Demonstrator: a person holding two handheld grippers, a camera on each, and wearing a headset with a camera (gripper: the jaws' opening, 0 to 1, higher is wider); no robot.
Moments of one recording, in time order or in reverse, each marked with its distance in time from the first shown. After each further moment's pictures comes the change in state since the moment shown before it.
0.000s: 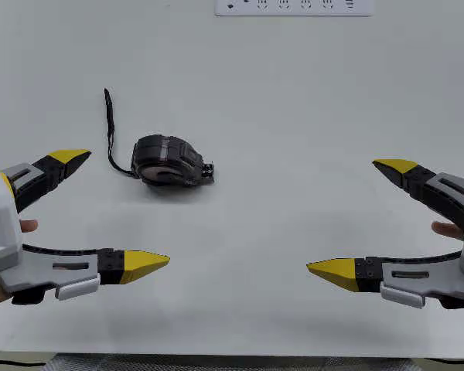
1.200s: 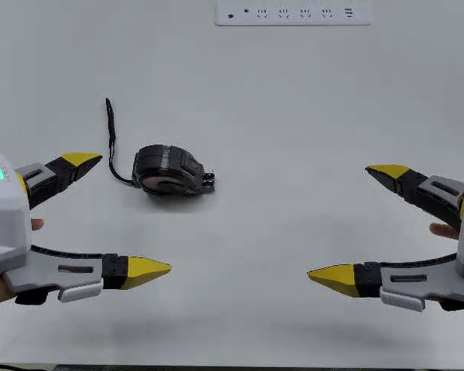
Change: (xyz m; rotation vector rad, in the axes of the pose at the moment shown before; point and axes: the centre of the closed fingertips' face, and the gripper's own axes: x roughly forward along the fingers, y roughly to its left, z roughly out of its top) left arm 0.005 0.000 0.002 0.052 0.033 -0.041; right arm 0.004 -0.001 0.000 -0.031 0.021 0.027
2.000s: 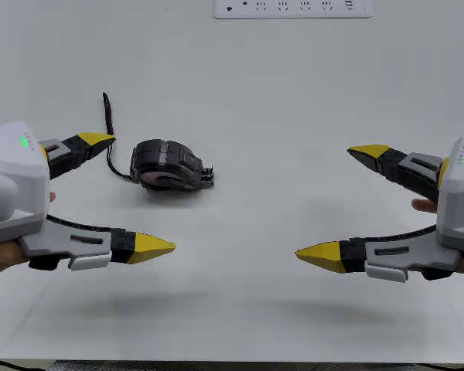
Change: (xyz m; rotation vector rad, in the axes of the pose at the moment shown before) left arm 0.024 0.014 0.004 0.059 0.037 -0.062; right arm 0.024 -0.005 0.012 -0.033 -0.005 0.063
